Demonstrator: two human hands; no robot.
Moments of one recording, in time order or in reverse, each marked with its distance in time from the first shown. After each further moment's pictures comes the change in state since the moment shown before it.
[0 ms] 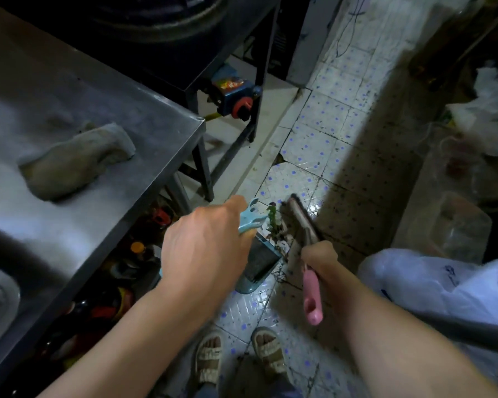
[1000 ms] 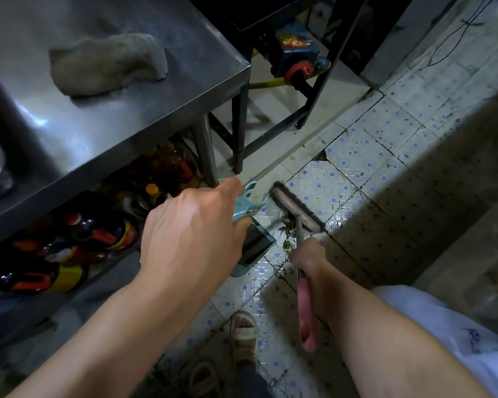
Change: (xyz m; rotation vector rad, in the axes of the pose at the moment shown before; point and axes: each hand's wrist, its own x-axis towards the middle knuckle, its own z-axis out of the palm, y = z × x) left_hand -0.032 0.024 0.041 0.031 0.171 -0.314; right_hand 0.045 0.009 0.033 -0.521 -0.179 -0.338
